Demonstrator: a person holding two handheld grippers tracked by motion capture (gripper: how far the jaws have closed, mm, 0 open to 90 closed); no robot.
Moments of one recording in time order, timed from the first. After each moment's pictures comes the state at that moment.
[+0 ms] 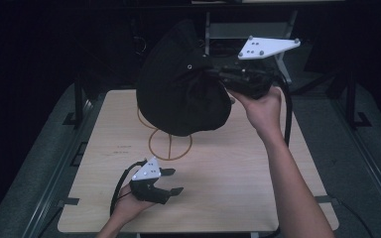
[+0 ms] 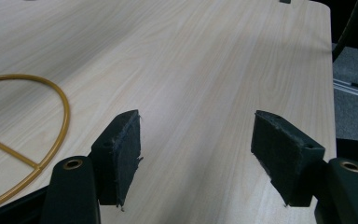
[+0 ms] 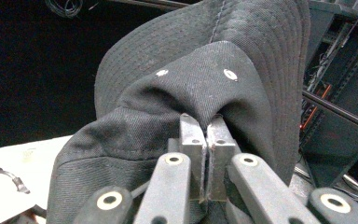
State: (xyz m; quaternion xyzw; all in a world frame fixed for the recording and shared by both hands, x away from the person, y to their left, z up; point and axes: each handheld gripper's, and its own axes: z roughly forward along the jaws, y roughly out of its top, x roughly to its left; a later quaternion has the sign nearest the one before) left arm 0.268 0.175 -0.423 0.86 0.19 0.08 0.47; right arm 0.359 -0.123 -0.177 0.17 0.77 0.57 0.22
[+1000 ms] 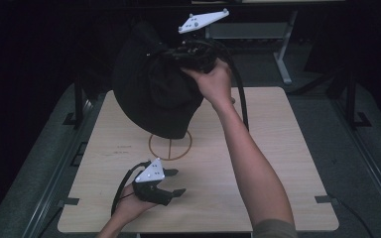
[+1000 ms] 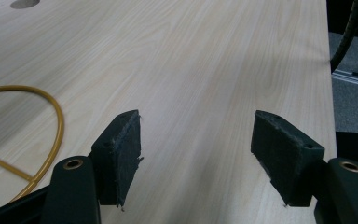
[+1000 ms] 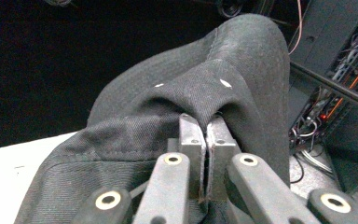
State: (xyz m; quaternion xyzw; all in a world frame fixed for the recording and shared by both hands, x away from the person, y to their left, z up) left arm 0.266 0.168 -0.420 0.87 0.17 0.09 0.46; right arm 0.432 -0.027 -0.165 0.17 0.80 0.54 0.19
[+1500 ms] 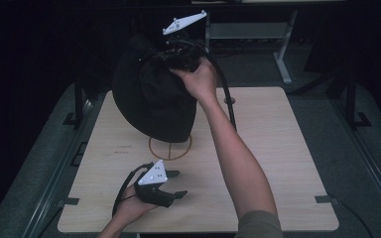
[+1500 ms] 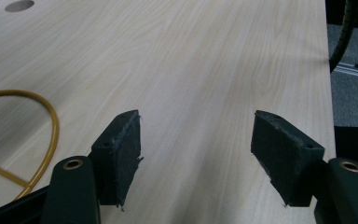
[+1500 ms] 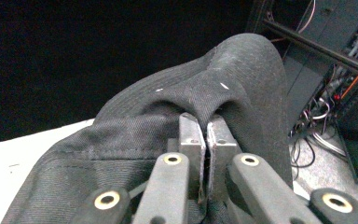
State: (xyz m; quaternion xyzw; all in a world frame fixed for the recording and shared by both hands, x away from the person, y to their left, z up) left arm 0.261 0.161 -0.421 0.87 0.15 0.10 0.45; right arm 0.463 0.005 -0.182 0.19 0.82 0.52 0.16
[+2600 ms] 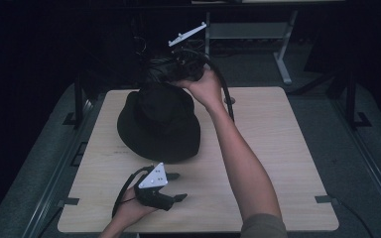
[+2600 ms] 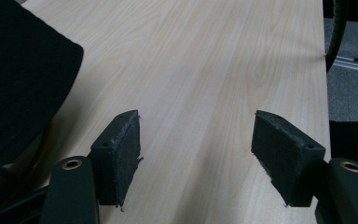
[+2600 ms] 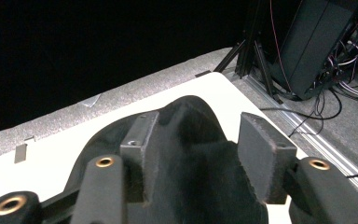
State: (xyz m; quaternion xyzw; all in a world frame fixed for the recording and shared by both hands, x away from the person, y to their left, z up) left arm 0.257 0.164 -0.423 0.88 0.15 0.10 0.45; right arm 0.481 -0.003 -0.219 0.24 0.84 0.47 0.09
